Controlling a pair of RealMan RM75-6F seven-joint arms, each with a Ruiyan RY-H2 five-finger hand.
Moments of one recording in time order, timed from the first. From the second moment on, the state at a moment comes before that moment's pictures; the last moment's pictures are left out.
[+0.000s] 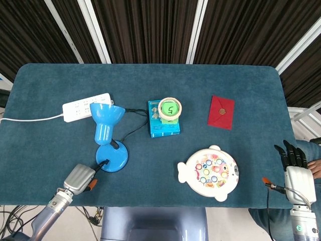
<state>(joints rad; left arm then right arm) -0.36 -1.46 0.06 -1.47 1.54 1.03 0.26 0.04 -1.18 0.11 -1.76 -1.43 1.54 -0.12</state>
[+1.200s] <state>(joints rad) -0.12 -1.09 0.00 -1.72 1.46 1.48 0.08 0.03 -1.18 0.10 -1.76 -1.45 1.54 -0.12</state>
